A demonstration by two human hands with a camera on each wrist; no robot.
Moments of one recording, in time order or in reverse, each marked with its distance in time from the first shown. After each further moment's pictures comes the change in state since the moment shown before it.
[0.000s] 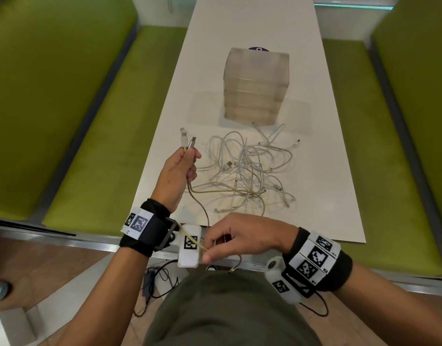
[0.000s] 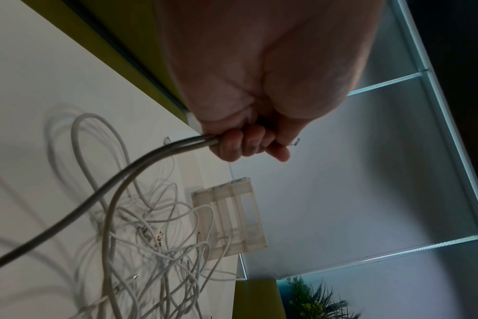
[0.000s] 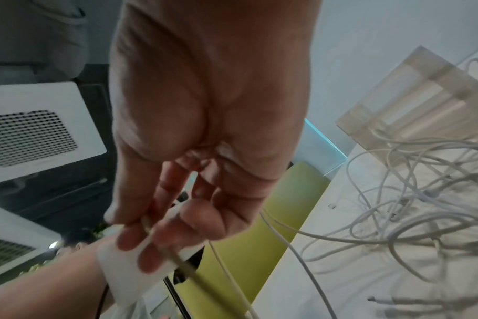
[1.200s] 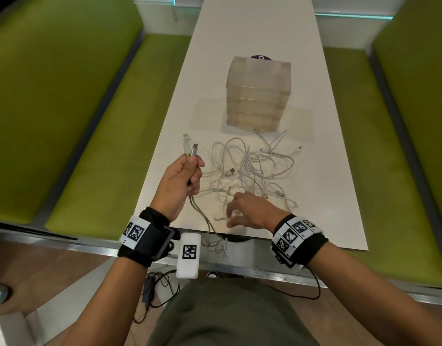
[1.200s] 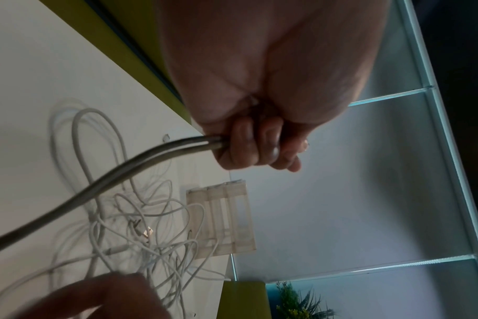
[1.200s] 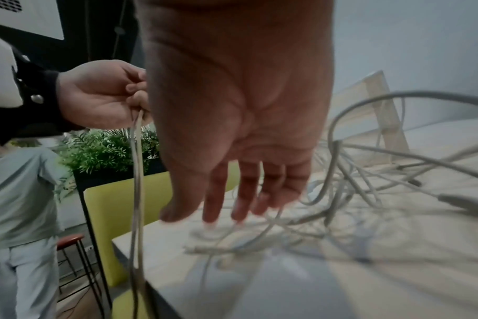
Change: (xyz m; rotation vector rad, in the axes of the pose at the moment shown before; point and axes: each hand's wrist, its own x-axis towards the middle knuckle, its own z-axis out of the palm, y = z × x) left_hand -0.010 0.008 -0.003 -0.141 -0.098 -0.027; right_hand 0.032 0.093 -0.028 -0.522 0.240 0.410
